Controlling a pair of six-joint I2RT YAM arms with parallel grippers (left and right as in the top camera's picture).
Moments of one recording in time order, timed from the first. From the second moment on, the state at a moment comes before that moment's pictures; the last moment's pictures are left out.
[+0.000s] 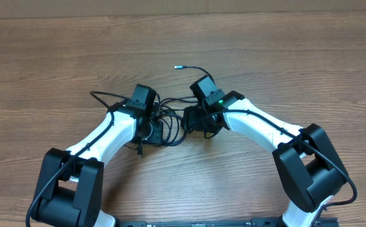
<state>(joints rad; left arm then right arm) -0.32 1.69 0.94 -0.67 0.12 -0.25 0.60 1.89 1.20 -0.56 -0.25 0.65</state>
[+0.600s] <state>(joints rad) -0.32 1.47 1.27 -0.81 0.18 -0.25 0.47 1.82 1.20 -0.58 -0.36 0.65</state>
